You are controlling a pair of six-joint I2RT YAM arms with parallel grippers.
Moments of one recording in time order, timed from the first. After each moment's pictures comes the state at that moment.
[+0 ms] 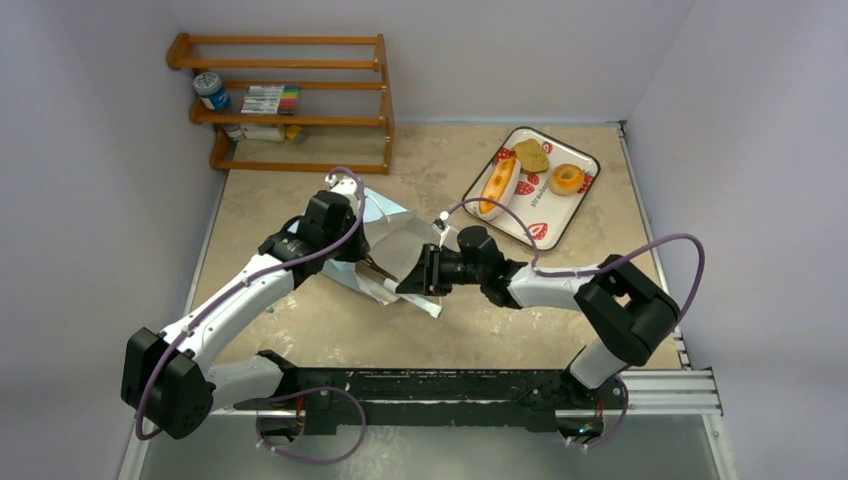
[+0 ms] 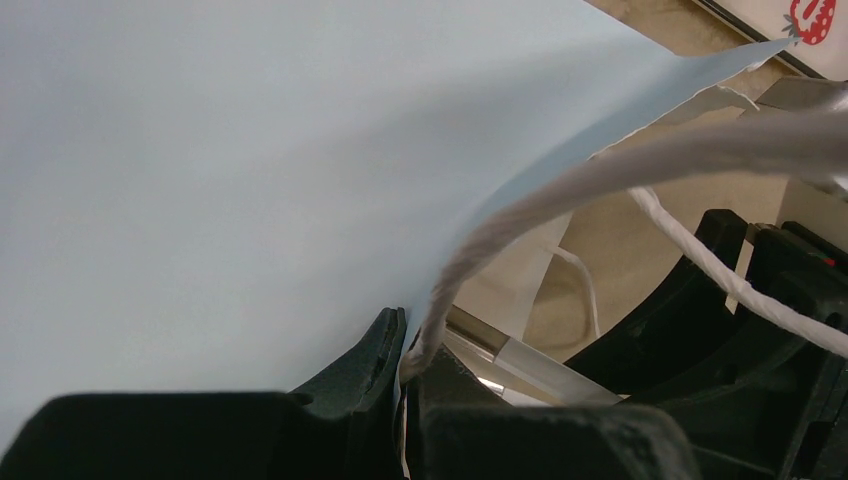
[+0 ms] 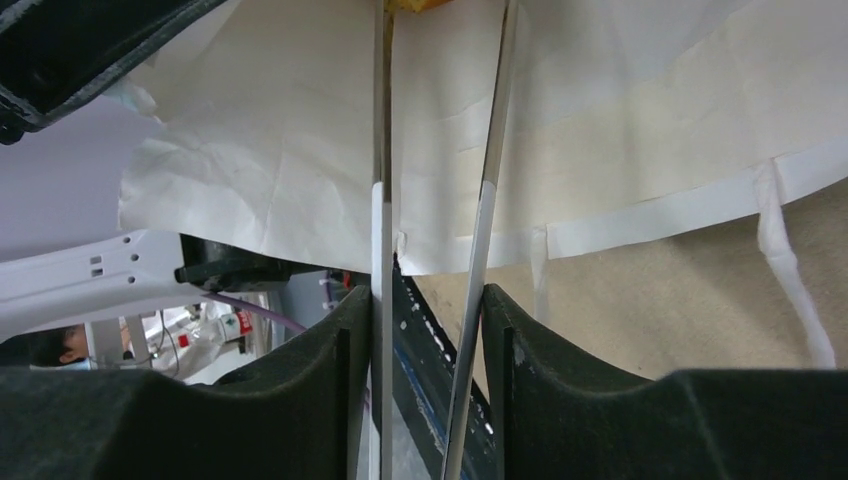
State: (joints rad) left arm -0.52 1.17 0.89 -0.47 -0.03 -0.42; right arm 0.78 1.58 0.66 0.45 -0.49 0.96
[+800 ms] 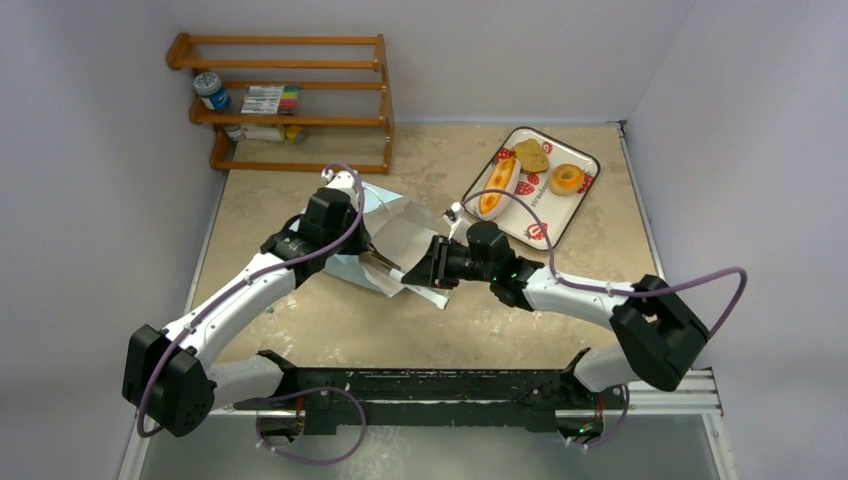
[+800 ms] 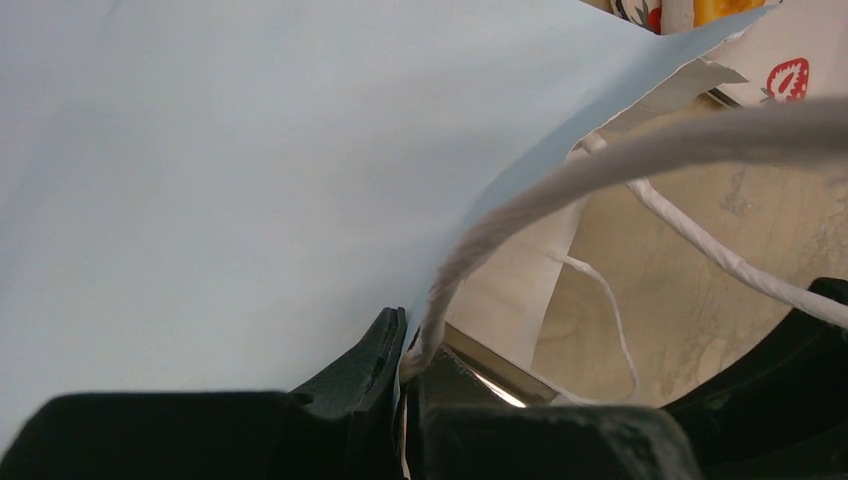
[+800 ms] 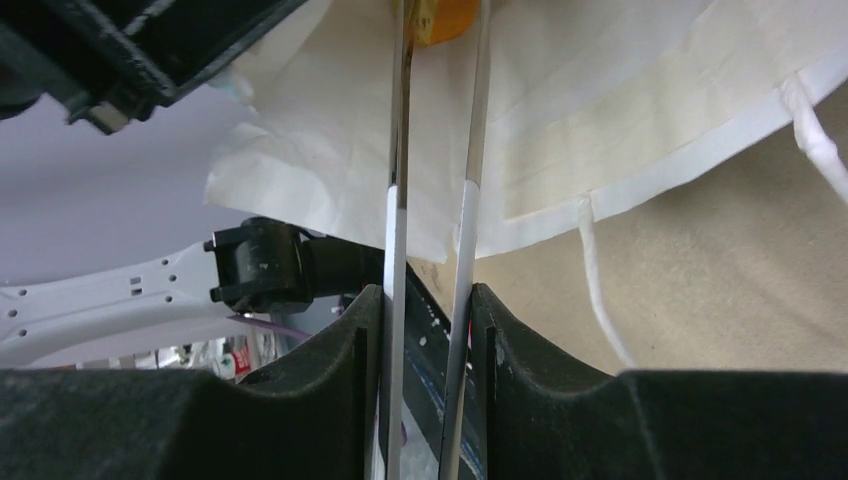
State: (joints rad) left arm -0.52 1.17 0.89 -0.39 -0.09 -0.45; right arm 0.78 1.44 0.67 0.33 -0.40 0.97
